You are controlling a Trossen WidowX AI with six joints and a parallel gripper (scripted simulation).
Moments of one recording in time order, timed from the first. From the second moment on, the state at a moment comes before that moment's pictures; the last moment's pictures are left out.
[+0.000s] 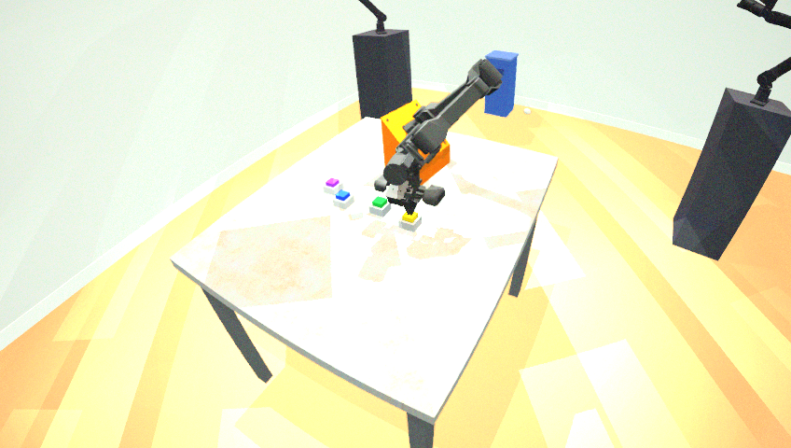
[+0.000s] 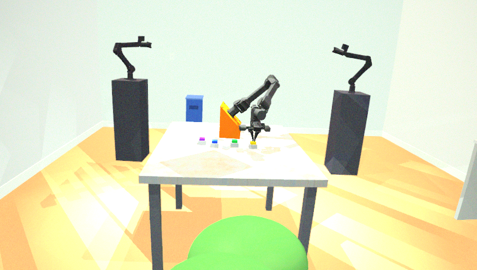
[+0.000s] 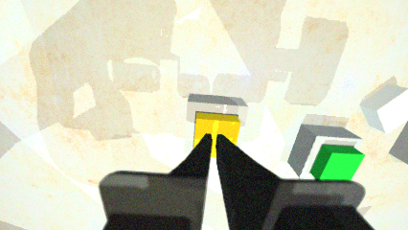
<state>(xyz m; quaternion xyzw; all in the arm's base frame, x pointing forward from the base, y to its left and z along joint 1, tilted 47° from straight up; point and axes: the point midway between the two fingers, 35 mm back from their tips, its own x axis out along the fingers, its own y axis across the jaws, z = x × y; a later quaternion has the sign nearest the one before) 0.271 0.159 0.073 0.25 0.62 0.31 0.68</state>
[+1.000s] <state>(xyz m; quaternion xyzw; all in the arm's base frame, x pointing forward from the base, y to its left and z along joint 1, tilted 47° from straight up) 0.268 0.142 0.081 0.26 0.63 0.30 0.67</state>
